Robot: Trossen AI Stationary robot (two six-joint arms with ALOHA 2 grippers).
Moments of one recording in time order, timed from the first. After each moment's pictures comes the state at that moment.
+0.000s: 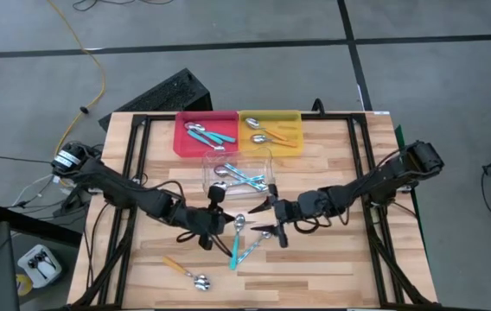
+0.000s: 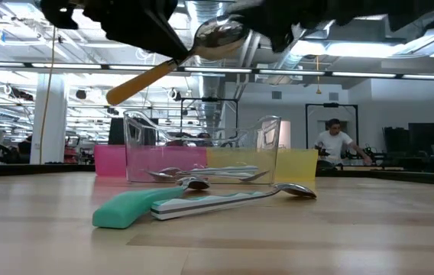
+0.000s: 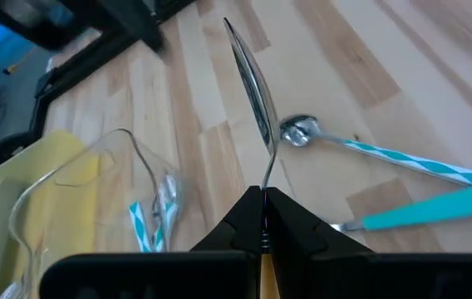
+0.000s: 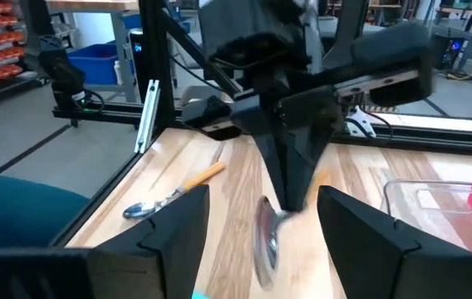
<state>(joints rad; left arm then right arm) -0.39 1.47 0.95 -0.19 -0.43 0.23 0.31 1.55 0.77 0.62 0.17 0.03</state>
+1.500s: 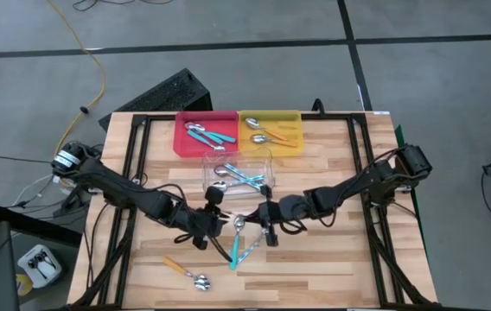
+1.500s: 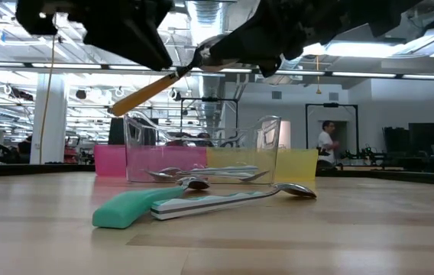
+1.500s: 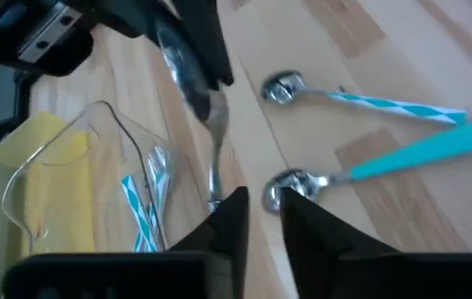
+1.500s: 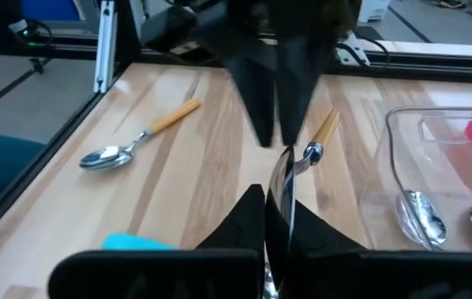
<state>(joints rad) -0.41 1.47 1.00 -0.38 -0.44 0.24 0.29 1.66 0.89 0.42 0.19 0.08</state>
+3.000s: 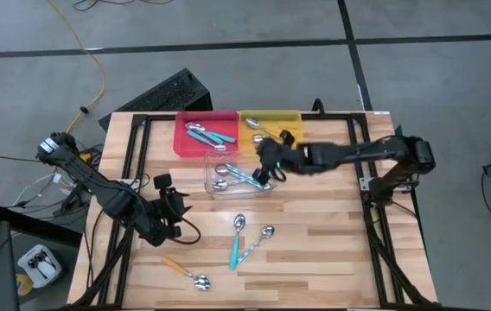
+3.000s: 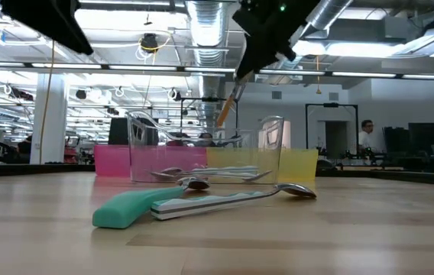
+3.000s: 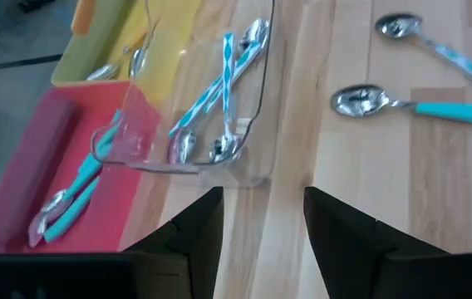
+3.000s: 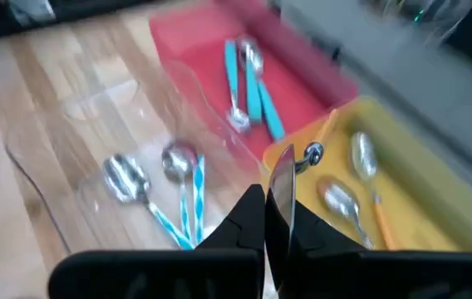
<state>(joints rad) -0.63 1.18 0.95 -0.98 -0.77 -0.61 -0.04 1.58 1.30 -0.47 0.48 0.28</state>
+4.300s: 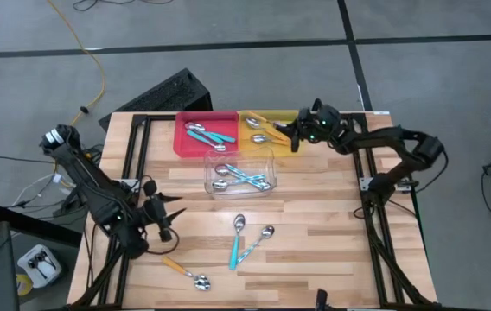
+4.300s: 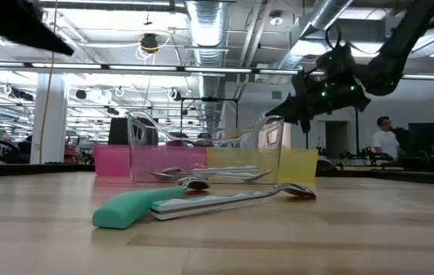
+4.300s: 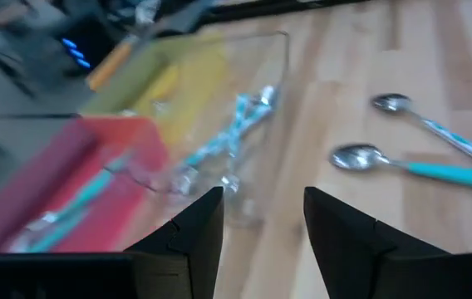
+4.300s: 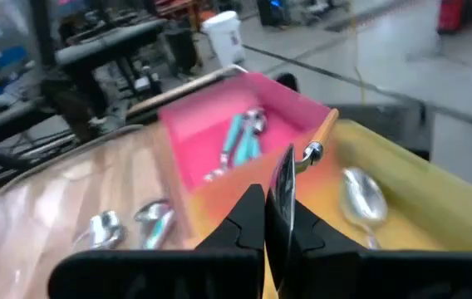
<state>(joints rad) -0.88 1.05 0.68 -0.81 -1.10 -0.88 -0.76 1.54 0.56 0.79 -0.45 0.22</state>
